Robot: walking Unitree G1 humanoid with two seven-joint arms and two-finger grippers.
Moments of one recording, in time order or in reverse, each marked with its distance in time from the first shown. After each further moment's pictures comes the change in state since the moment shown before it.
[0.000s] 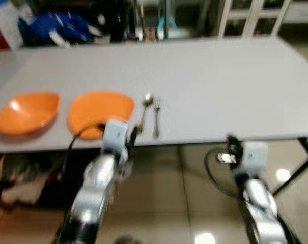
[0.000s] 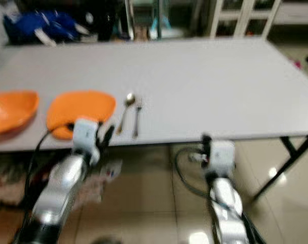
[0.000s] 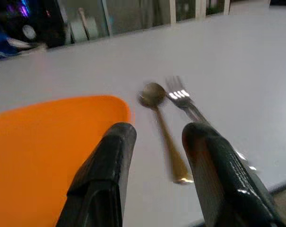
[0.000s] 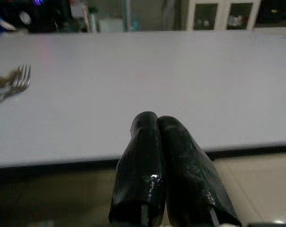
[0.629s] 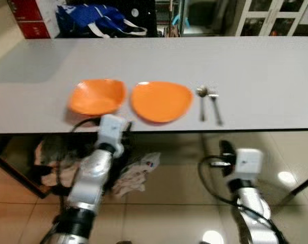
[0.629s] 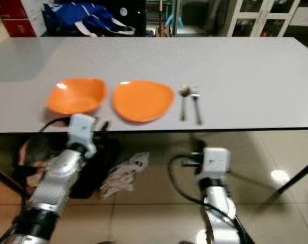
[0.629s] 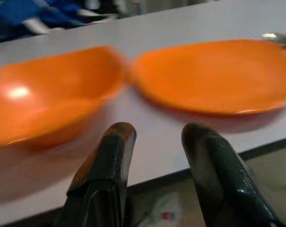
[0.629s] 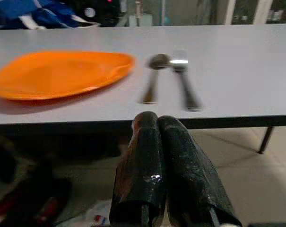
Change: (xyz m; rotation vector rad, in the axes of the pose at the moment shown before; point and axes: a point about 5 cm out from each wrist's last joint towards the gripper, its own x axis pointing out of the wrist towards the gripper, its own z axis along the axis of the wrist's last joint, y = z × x) left arm 0.004 0.020 -0.015 0.005 0.071 0.058; right arm -0.008 0.017 -0.005 0.025 0.006 0.044
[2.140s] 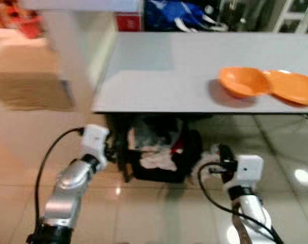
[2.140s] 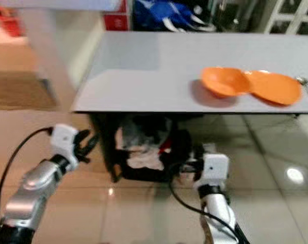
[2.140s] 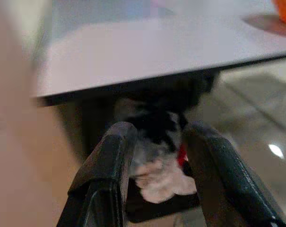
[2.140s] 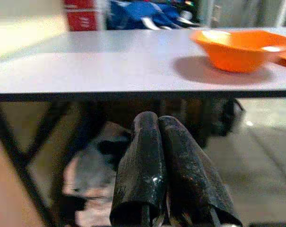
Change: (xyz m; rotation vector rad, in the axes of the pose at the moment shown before) left arm -0.032 0.027 -0.012 -0.092 0.066 -0.114; right arm -0.015 0.006 0.002 0.025 -0.020 0.028
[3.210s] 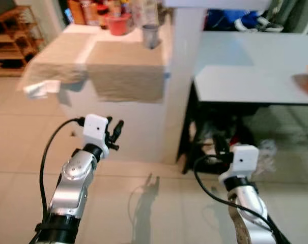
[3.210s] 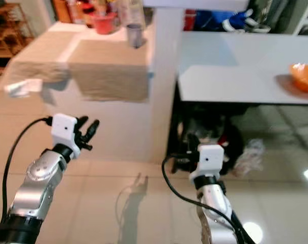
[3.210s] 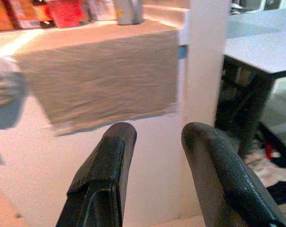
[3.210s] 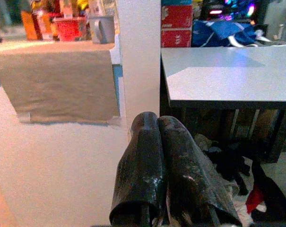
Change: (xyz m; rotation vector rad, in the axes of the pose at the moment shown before) left arm 0.014 -0.005 0.020 0.075 -0.128 0.063; right arm 0.013 0.005 0.016 -0.001 -0.081 0.038
